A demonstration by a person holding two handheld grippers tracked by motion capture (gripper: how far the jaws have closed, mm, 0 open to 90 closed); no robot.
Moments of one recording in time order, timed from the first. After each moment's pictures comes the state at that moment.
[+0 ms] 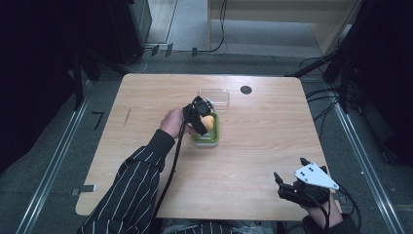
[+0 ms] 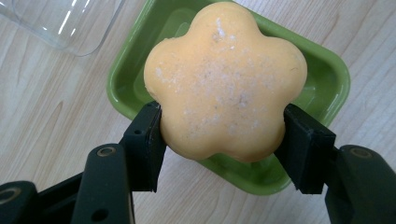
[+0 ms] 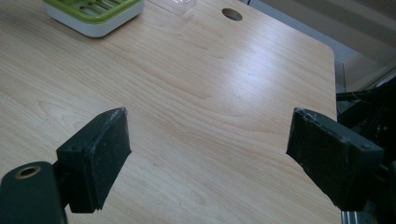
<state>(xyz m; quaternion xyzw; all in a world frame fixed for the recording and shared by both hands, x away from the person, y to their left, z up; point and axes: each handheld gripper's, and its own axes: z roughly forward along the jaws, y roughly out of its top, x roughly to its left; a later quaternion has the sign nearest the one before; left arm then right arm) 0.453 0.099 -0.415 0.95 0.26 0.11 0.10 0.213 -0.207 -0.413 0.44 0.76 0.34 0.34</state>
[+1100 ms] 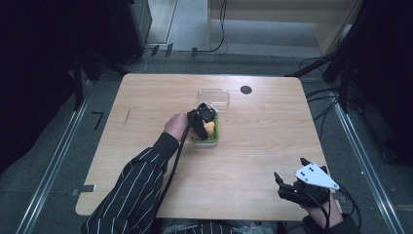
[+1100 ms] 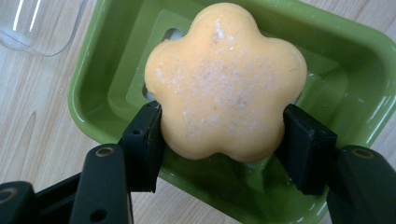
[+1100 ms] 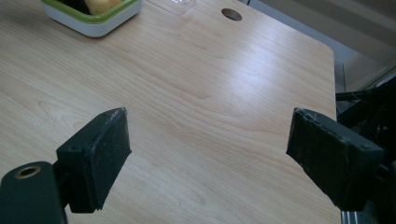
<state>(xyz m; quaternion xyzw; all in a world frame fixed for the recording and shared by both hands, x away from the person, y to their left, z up) 0.455 0.091 -0.444 0.96 0.24 0.12 0.07 0.213 -0.208 -0.413 0.44 0.76 0.34 0.34</state>
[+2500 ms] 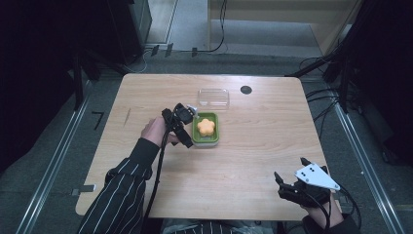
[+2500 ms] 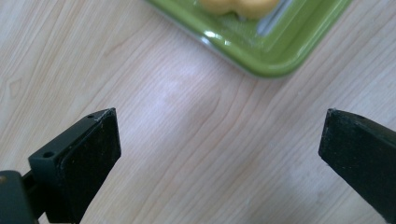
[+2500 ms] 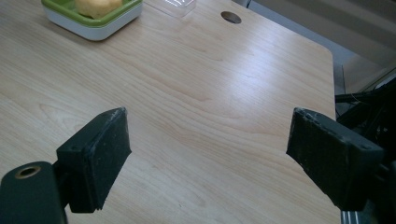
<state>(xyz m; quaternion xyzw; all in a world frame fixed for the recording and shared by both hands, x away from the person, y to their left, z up) 0.413 0.149 -0.403 0.94 0.33 0.11 0.05 0.212 -0.208 -0.412 0.44 0.76 0.35 0.34</state>
